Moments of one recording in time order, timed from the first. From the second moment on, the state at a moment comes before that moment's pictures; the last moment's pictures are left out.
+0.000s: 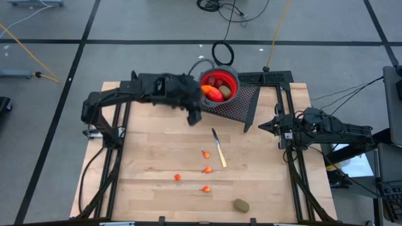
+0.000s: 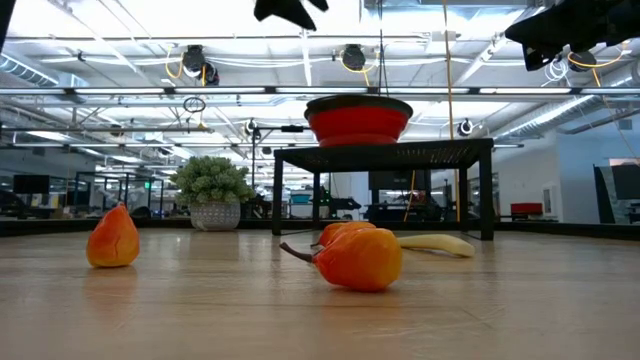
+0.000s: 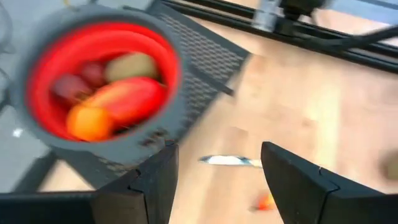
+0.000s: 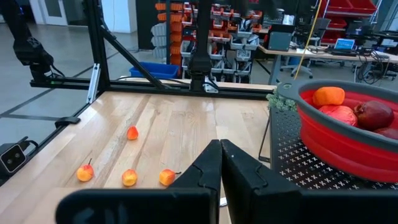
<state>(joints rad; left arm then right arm) 0.11 1.69 1.91 -0.98 -0.11 -0.19 -0.07 0.24 0.44 -0.30 -0.08 -0.07</state>
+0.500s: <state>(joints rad) -0.16 1.73 1.91 -1.10 -0.22 -0.55 -0.07 0.23 0.44 -0.30 -0.08 -0.07</state>
